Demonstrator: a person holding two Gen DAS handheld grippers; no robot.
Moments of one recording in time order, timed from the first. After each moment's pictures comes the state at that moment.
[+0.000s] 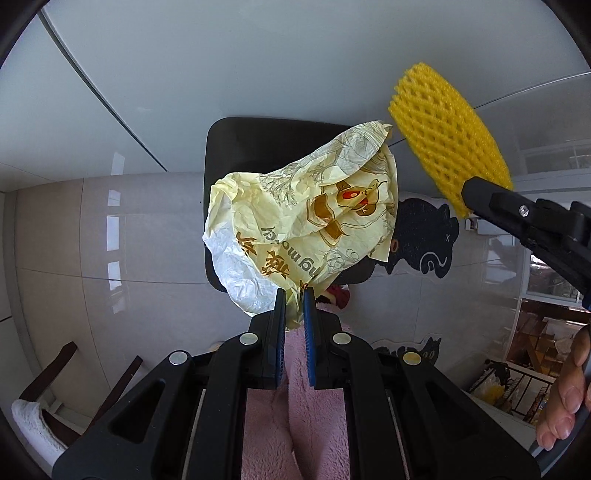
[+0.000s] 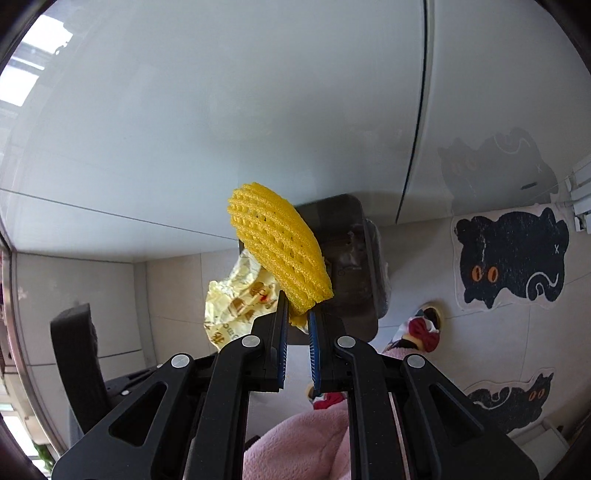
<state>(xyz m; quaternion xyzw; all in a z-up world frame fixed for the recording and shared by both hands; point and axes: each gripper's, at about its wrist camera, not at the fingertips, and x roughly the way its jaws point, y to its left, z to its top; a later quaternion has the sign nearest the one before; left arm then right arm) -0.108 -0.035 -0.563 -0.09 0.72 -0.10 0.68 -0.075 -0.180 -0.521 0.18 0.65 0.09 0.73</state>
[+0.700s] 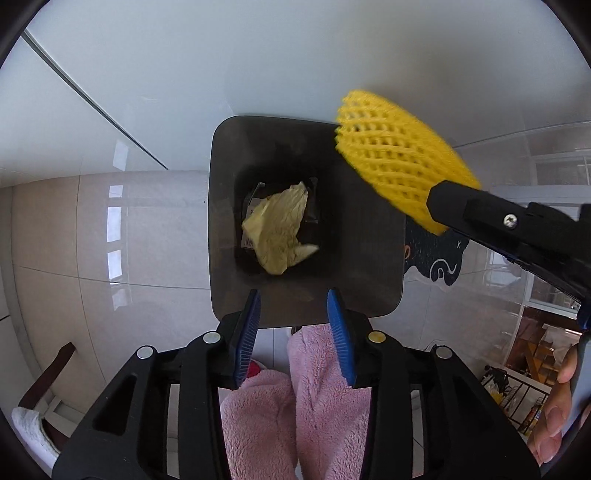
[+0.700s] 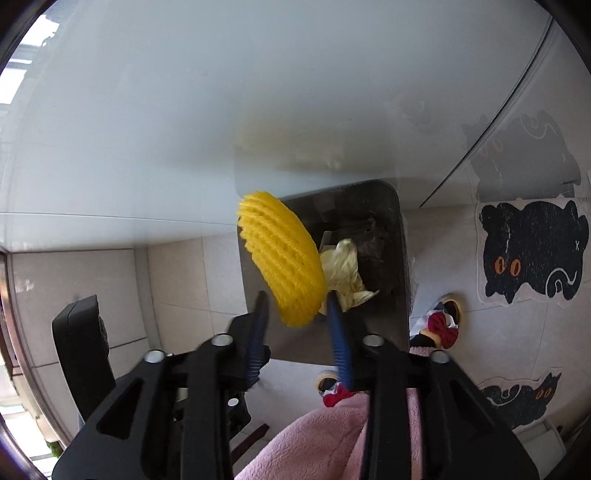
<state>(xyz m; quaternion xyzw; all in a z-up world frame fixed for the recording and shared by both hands) -0.079 -0.022 -0.585 -0.10 0.73 -0.09 0.67 -0.046 -0.157 -0.565 0.18 0.69 0.11 0.69</state>
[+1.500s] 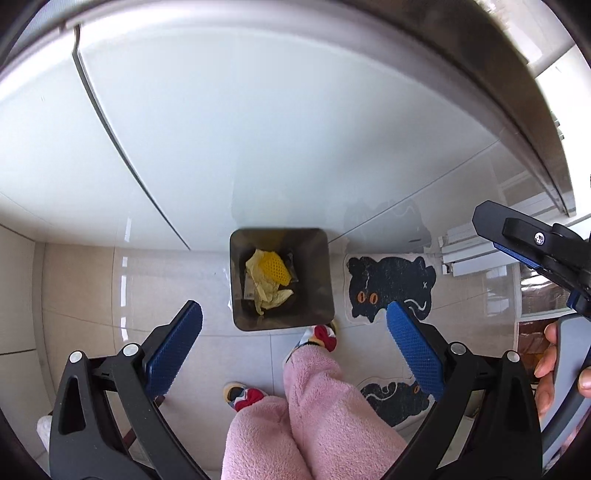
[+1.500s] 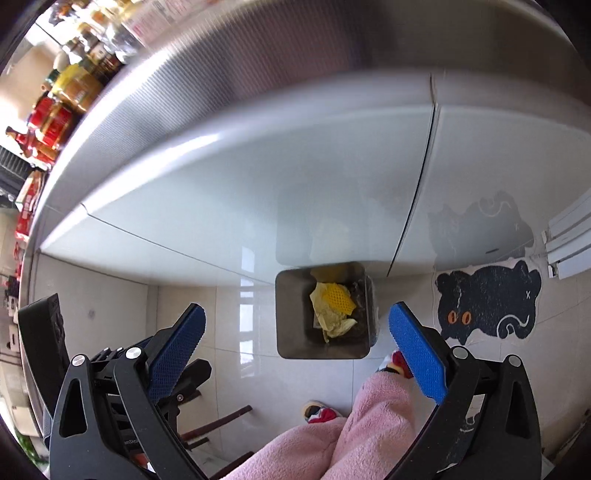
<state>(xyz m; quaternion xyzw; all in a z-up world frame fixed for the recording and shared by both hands) -0.100 0.007 -0.351 -0.09 0.60 -0.11 0.78 -0.089 -0.183 -0.322 0.14 0.56 0.10 0.81</state>
